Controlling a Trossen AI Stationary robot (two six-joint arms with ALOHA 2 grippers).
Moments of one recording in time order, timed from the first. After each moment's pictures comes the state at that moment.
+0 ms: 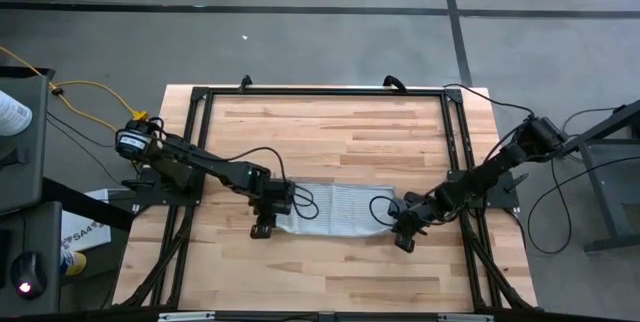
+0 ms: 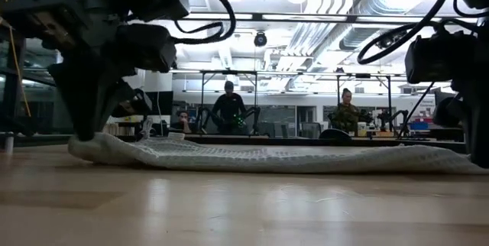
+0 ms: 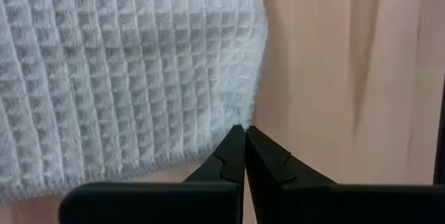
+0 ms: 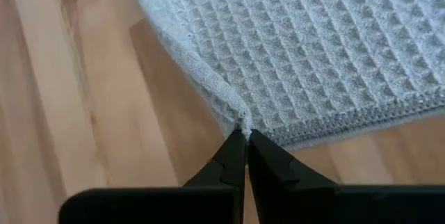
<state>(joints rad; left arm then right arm) -0.18 1.58 0.85 -0.45 0.37 -0.23 0.51 1.39 0.49 -0.21 0.09 0.92</state>
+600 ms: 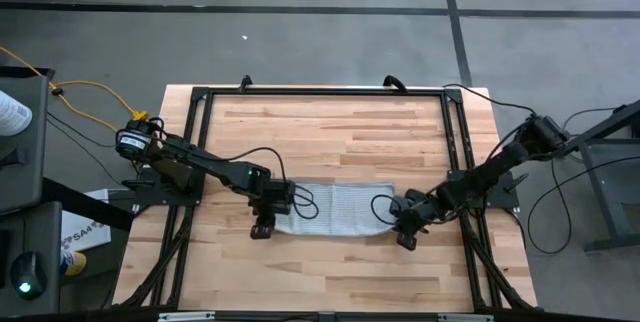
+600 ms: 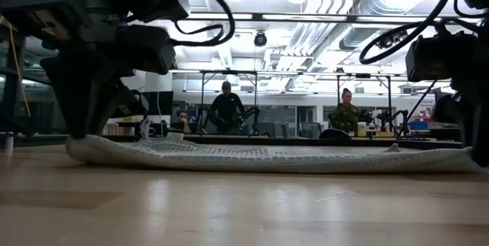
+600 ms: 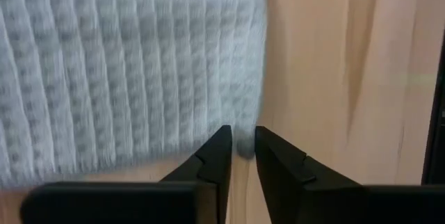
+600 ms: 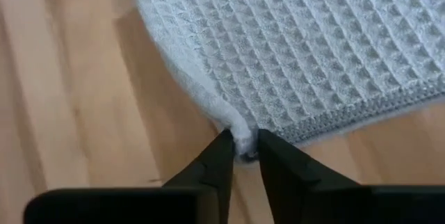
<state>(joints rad) -0.18 1.58 0.85 -0.47 0.38 -0.26 0.51 1.35 0.48 -0.21 0.07 0.91</state>
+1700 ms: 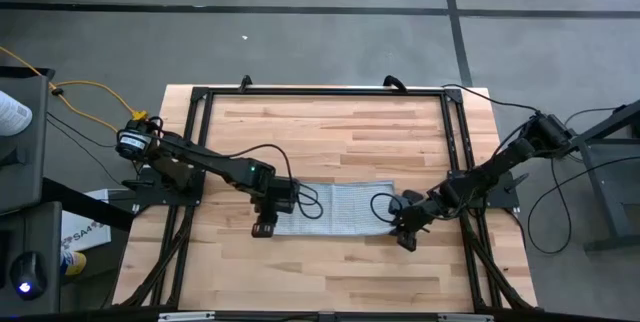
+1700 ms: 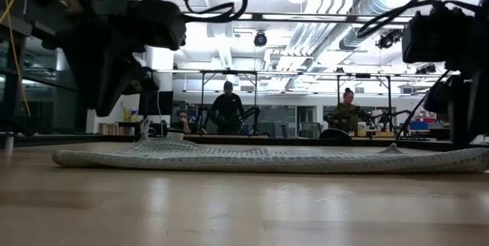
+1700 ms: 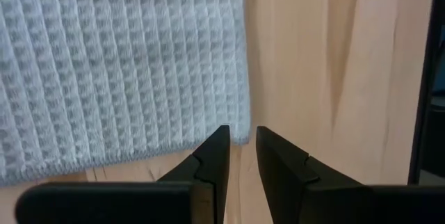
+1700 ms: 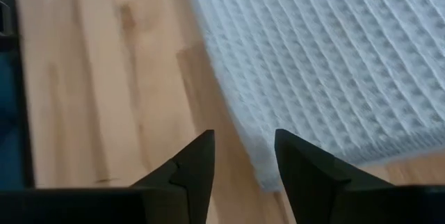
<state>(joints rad) -0.18 1.58 1.00 -0.66 0.35 -0.21 0.51 1.29 0.48 -0.14 0.05 0.89</state>
